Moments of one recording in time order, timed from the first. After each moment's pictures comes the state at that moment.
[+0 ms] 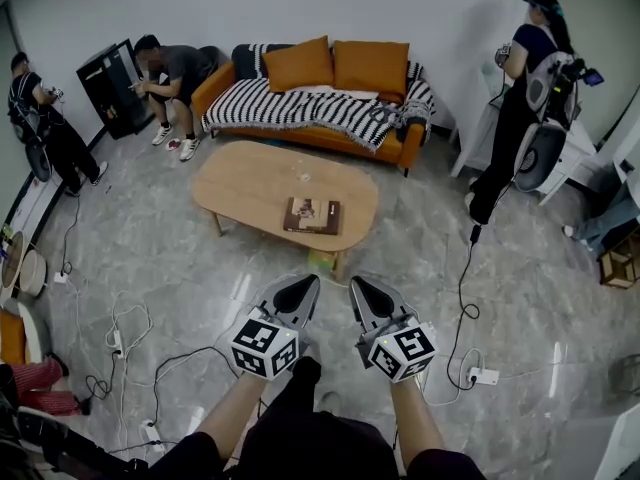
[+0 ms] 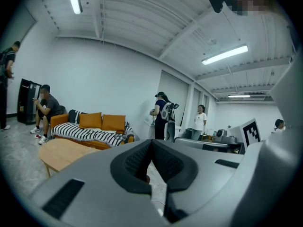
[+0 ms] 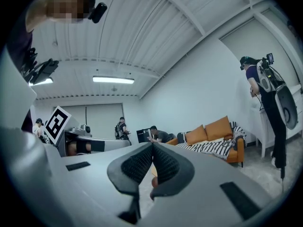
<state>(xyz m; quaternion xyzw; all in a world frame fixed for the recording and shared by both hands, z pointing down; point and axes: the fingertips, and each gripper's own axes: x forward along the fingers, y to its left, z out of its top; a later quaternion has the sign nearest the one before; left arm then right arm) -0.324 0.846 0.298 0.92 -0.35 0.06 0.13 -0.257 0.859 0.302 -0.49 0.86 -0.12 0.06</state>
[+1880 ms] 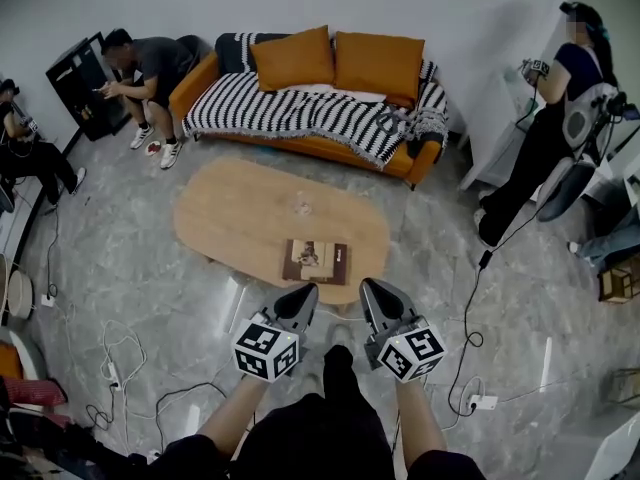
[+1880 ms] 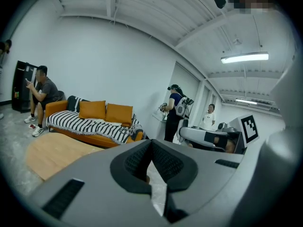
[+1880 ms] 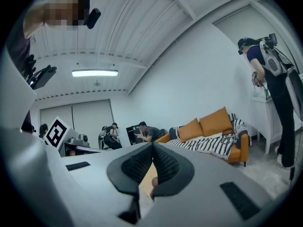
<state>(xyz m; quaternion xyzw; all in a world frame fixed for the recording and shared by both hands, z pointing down) -0.333 0.533 0.364 0.91 -0.34 0.09 0.20 -0.242 0.544 0.345 -0.52 0.84 -0.17 0.05</state>
